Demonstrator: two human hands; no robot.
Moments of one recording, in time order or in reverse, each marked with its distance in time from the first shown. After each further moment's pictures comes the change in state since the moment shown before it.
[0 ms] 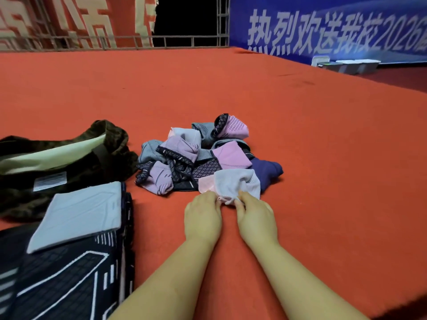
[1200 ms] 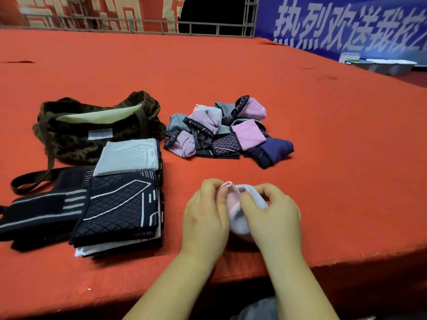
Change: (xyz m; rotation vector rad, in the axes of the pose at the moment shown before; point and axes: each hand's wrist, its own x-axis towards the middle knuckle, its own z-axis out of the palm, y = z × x) left_hand -0.143 0.017 -0.085 -0.525 0.449 0.093; right_hand -0.110 -0.072 -0.099 0.341 0.086 0.164
